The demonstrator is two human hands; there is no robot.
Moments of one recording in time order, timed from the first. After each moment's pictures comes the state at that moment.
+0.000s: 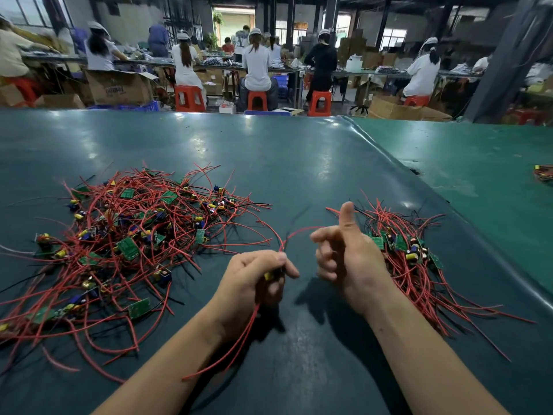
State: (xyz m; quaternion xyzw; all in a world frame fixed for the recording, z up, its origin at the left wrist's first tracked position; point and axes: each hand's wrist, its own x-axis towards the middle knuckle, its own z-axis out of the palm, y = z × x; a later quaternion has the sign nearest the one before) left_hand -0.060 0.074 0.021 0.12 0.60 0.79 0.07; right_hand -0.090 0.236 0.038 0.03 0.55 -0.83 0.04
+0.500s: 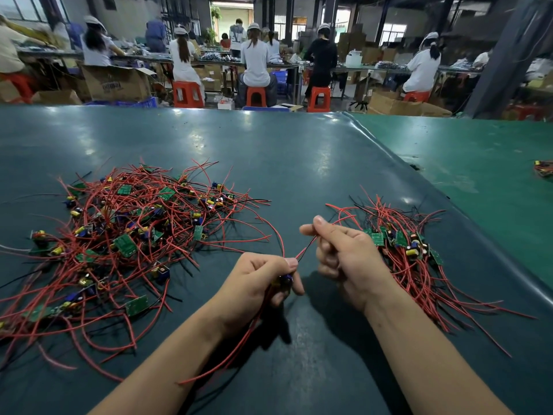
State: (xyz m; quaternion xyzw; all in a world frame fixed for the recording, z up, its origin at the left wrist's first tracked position) left_hand -0.056 0.078 0.024 0.13 0.67 0.73 0.10; right_hand -0.092 0.233 0.035 0.01 0.57 -0.82 0.03
